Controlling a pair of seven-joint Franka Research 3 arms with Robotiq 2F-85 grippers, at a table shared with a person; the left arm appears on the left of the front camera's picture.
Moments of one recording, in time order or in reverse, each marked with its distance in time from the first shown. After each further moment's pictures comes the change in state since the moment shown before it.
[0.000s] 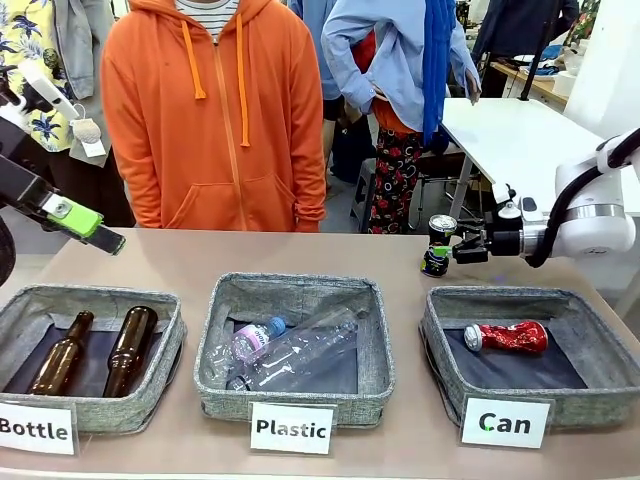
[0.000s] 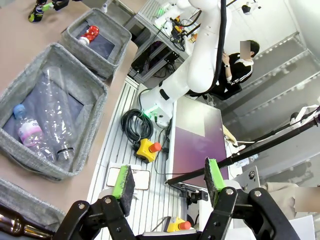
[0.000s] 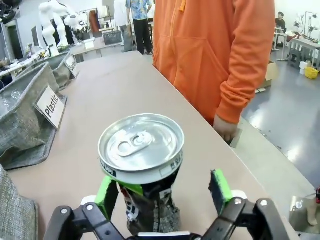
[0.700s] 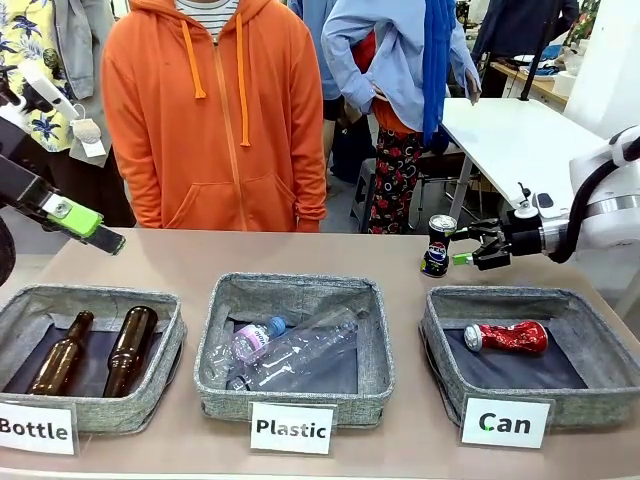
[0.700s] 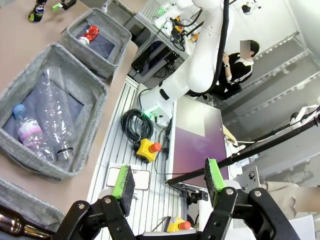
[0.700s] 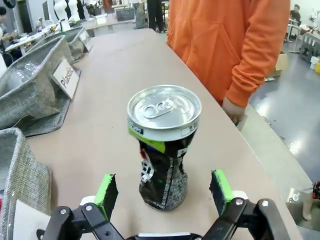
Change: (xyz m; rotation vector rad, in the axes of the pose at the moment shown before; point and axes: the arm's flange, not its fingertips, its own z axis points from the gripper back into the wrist) left arm 0.000 0.000 0.000 0.000 0.000 0.000; right arm 0.006 0.002 0.031 0.047 0.119 0.059
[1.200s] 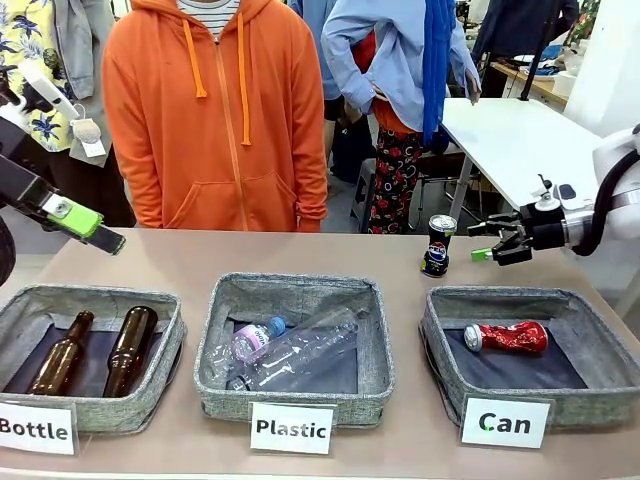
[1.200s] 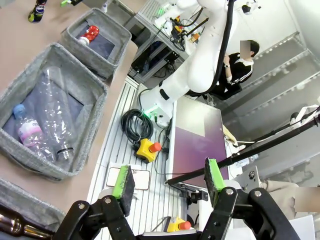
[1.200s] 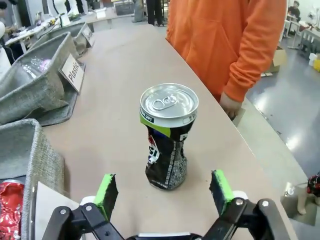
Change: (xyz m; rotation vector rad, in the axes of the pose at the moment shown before) left arm 0.000 0.000 0.000 0.000 0.000 0.000; right arm 0.011 0.007 0.035 0.003 0.044 0.025
